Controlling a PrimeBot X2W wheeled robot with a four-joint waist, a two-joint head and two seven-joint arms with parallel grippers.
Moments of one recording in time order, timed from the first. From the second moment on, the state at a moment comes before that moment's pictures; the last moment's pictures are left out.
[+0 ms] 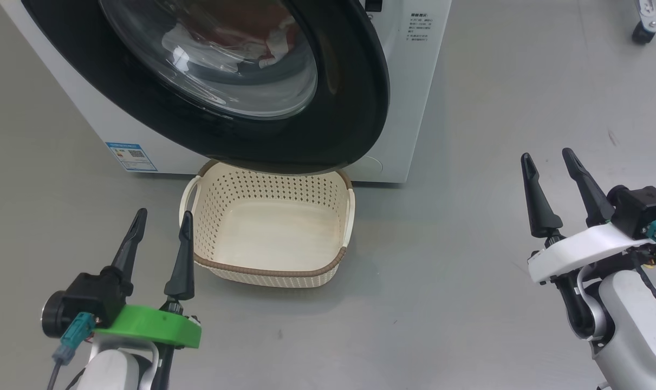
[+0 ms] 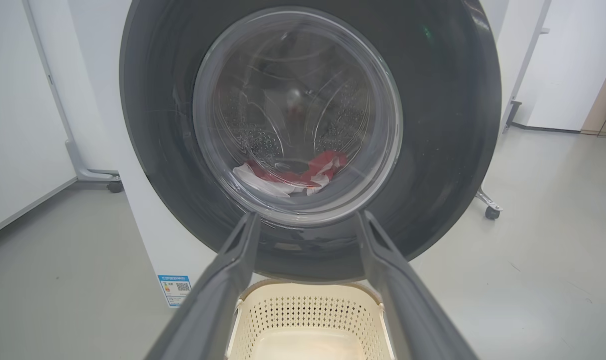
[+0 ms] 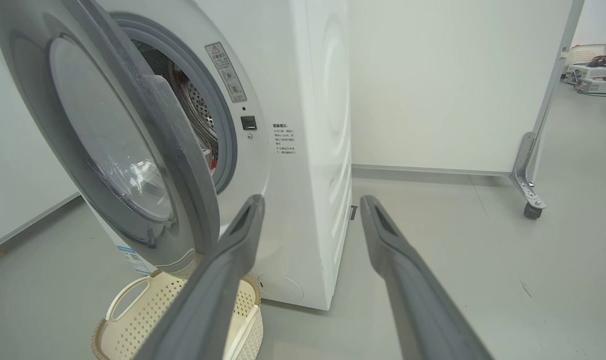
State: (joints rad) left arm -0.14 0.04 -0.12 0.17 -0.32 -0.13 -0.25; right arm -0.29 -0.36 0.41 0.22 0.65 0.00 -0.23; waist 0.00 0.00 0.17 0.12
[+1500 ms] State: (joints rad) left arm -0.14 0.04 -0.15 0.15 -0.33 -0.13 -0.25; right arm -0.38 -0.25 0.19 0.15 1.04 -0.01 -0.11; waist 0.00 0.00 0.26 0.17
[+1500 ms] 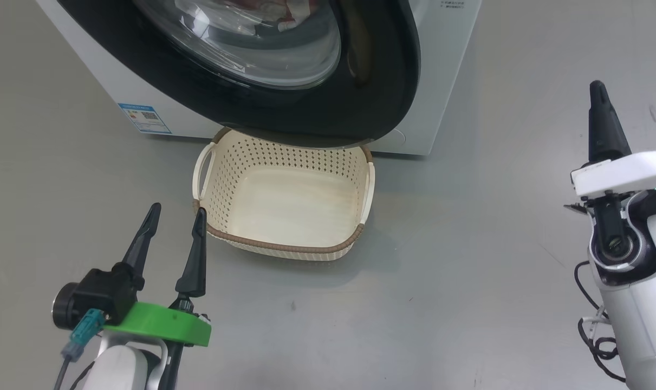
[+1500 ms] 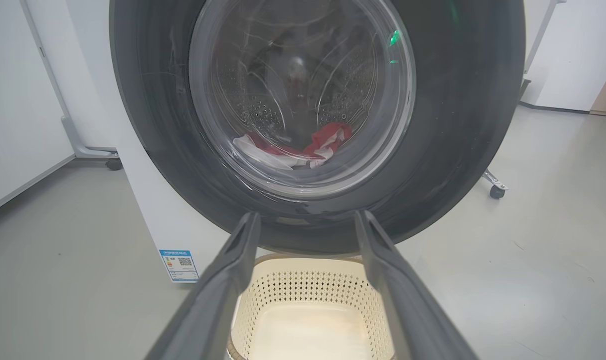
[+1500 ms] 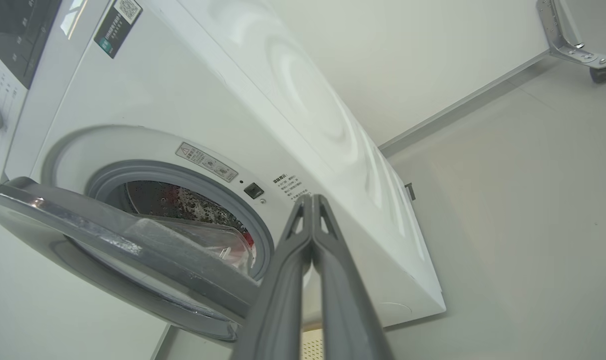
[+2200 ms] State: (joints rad) left arm -0.21 0.04 -0.20 0.16 -0.35 -0.13 -0.25; right arm -0.66 -0.14 0.06 0.23 1.51 -0.09 0.20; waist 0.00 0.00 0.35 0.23
